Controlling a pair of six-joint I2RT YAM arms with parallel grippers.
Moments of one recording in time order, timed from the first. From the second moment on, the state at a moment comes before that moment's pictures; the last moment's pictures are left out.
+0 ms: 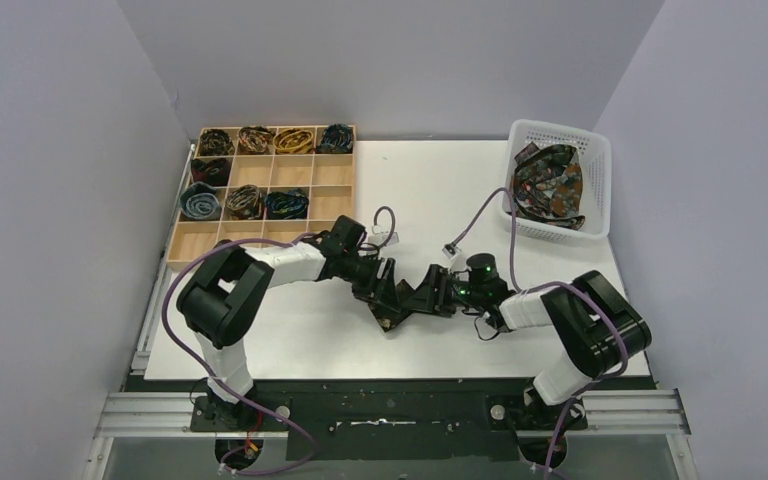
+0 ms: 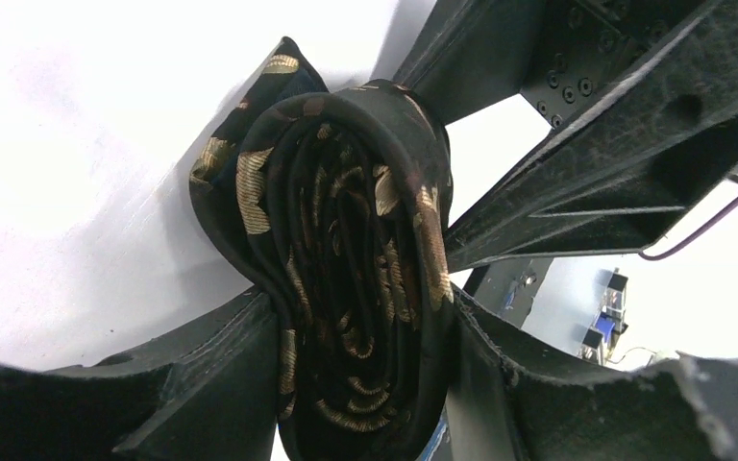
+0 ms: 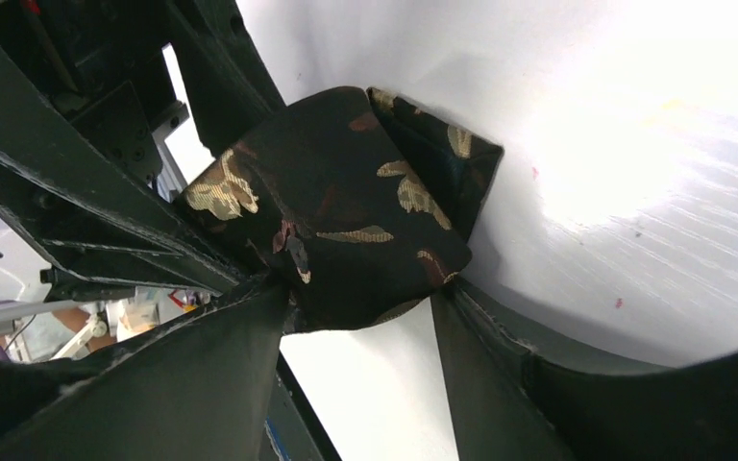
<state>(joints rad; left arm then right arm) -0.63 1.84 1.00 -0.16 0.76 -0.37 0.47 1.60 0.39 0.58 -0.66 0.77</state>
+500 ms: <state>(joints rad) -0.63 1.84 0.99 -0.16 0.74 -0.39 0.46 1.27 0.33 0.29 -0.47 0.81</state>
